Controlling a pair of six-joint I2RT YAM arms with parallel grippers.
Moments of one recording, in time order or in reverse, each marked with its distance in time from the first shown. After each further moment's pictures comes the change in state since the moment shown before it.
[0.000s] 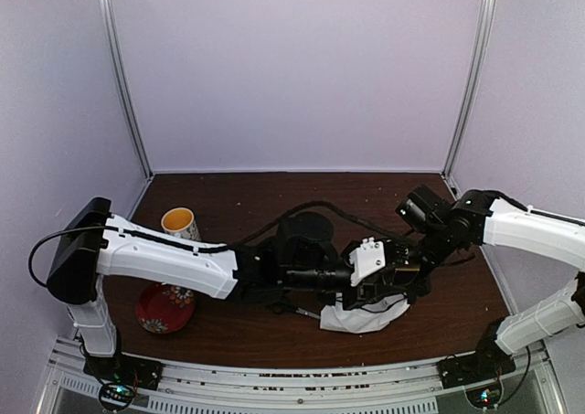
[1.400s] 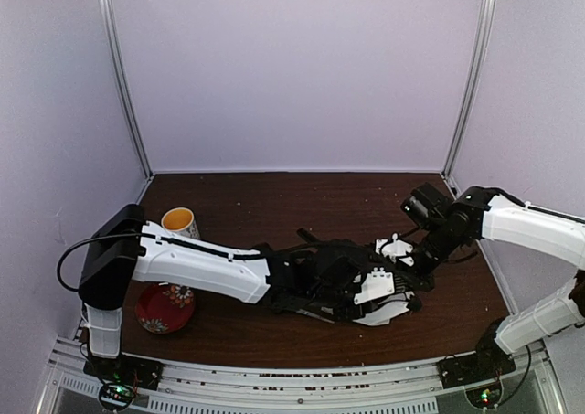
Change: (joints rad) left arm -0.018 0.174 0.158 -0.455 -0.328 0.087; right arm -0.072 0.015 0.000 -0.035 -0.025 -0.024
